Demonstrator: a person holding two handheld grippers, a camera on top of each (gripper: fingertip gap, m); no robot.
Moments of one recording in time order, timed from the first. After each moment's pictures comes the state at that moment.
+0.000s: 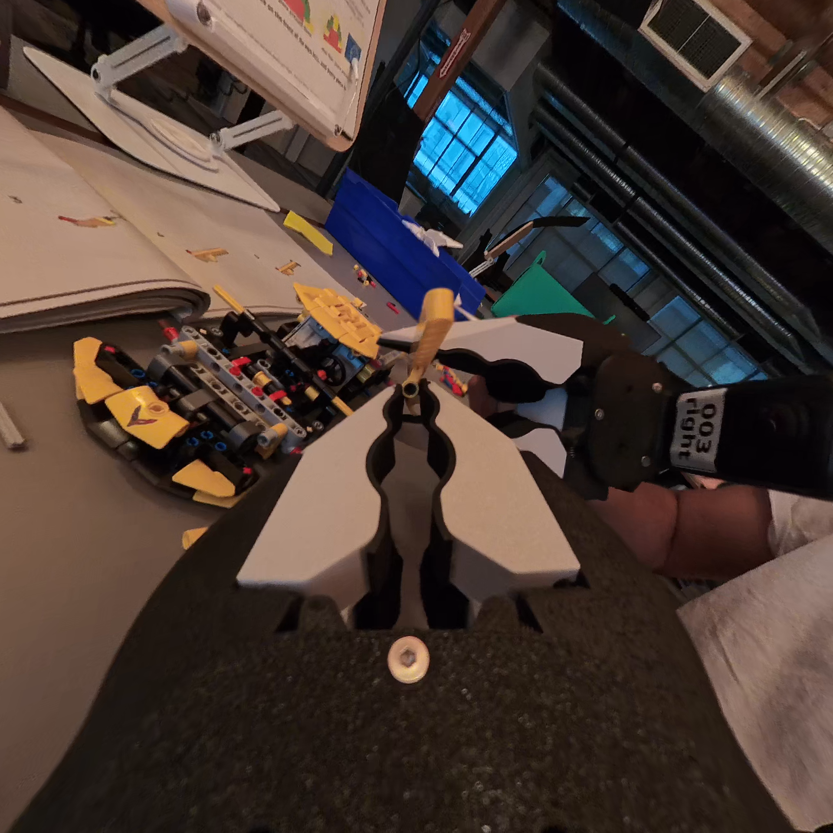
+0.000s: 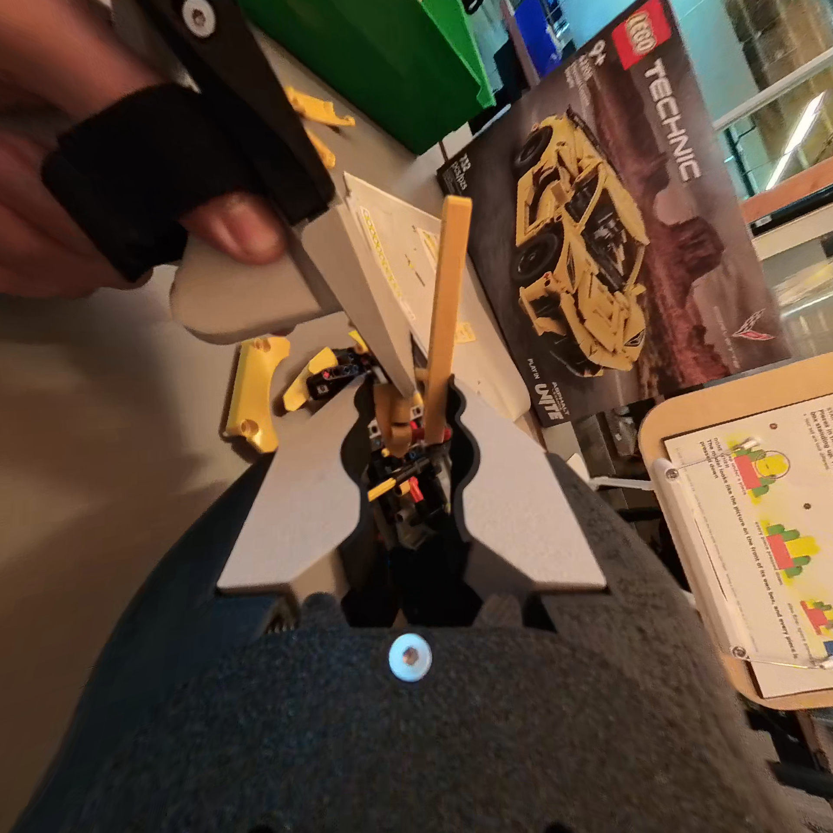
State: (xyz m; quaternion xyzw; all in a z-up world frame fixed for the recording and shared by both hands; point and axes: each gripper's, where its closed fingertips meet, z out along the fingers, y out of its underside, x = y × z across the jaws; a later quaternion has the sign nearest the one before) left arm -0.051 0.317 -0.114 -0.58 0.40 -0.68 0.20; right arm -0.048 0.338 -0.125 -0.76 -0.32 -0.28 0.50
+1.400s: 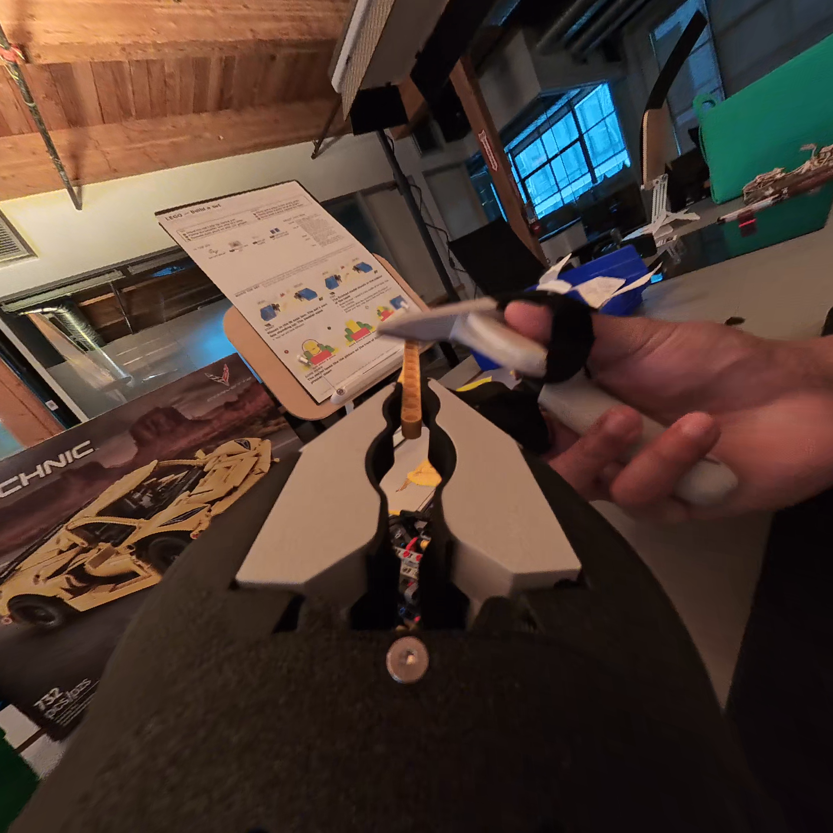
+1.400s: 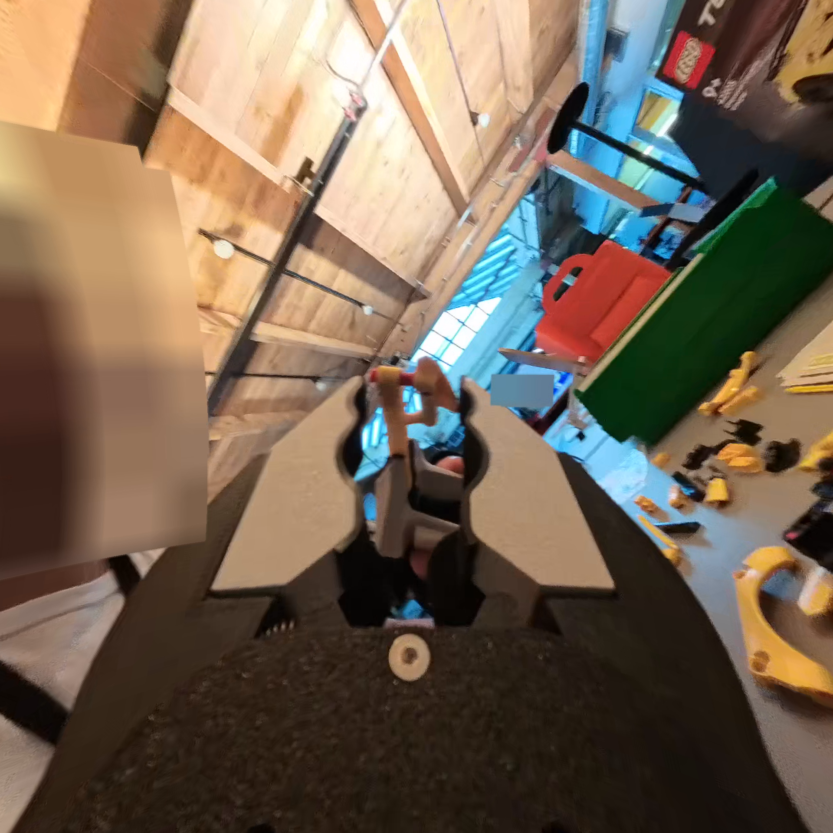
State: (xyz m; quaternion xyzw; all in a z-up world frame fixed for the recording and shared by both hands) left arm -0.075 0.278 -0.043 -0.31 0.54 -0.41 0.67; right arm -0.060 0.305 -0.030 -0.46 0.13 0.64 0.60
